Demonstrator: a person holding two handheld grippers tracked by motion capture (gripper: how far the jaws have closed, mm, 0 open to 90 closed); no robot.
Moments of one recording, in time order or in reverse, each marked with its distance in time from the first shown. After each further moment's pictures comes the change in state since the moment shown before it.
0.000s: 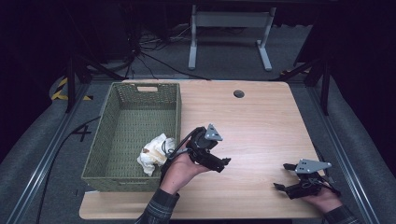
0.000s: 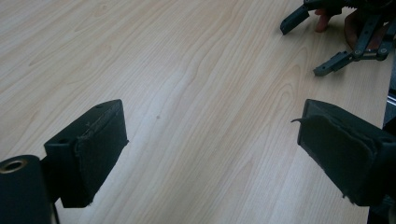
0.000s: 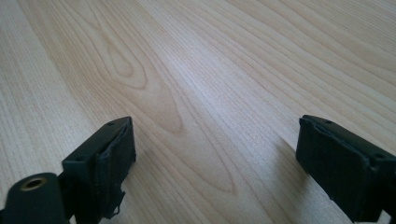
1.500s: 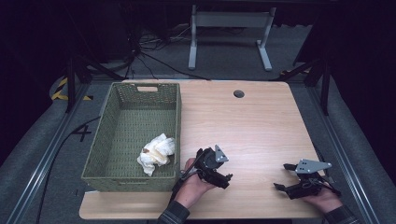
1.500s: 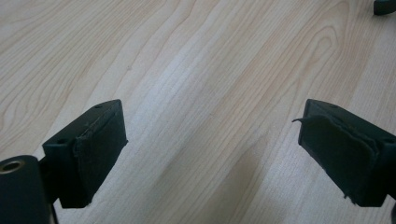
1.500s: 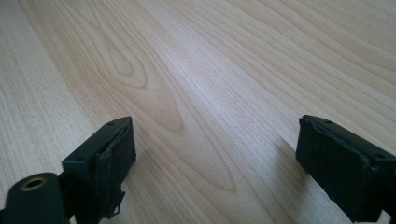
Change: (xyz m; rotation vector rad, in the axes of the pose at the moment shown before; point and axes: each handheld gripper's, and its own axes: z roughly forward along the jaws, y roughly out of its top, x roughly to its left) left arm -0.028 -0.047 0.066 0.064 0.086 -0.007; right arm 0.000 0.000 -0.001 0.001 0.000 0.002
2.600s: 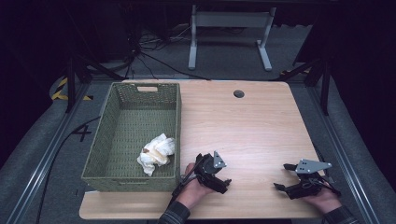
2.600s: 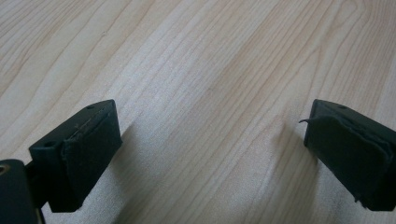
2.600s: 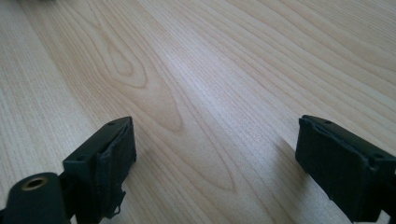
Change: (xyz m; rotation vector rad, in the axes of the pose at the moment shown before) left arm 0.001 -0.026 0.029 -0.005 -0.028 -0.001; right arm 0.000 0.000 0.000 0.000 -0.001 0.001
